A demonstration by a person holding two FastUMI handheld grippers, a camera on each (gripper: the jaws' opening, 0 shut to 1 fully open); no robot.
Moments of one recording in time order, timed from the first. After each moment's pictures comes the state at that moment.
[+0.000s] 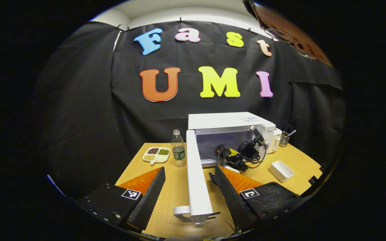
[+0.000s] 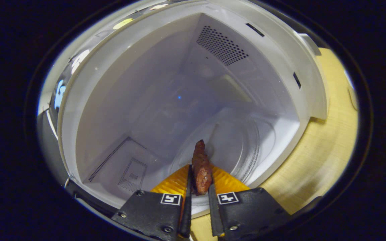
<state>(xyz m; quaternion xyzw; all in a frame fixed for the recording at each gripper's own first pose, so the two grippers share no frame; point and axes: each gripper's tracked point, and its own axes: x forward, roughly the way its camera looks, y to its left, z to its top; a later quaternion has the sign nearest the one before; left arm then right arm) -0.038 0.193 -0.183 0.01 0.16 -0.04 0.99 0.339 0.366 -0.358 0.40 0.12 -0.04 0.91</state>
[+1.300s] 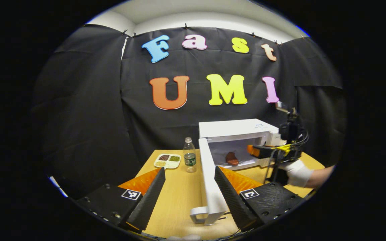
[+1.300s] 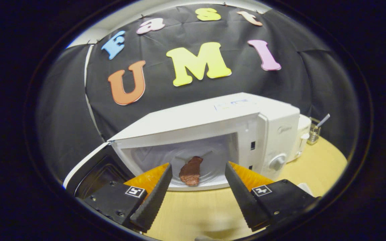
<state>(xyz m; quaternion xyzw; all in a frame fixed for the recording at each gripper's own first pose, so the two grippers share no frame) -0.050 0.235 -0.160 0.03 0.13 0.01 0.99 0.184 0.285 -0.234 0.09 0.15 0.04 0.98</state>
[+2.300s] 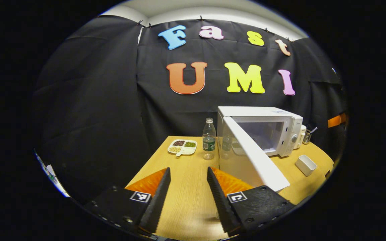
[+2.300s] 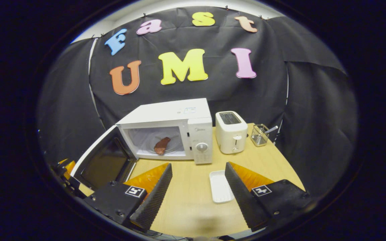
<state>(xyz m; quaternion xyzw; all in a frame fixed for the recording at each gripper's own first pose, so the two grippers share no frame) -0.047 0.279 -0.249 -0.01 0.17 0.04 0.99 -0.001 0.134 -0.172 0.04 0.22 0.00 0.98</state>
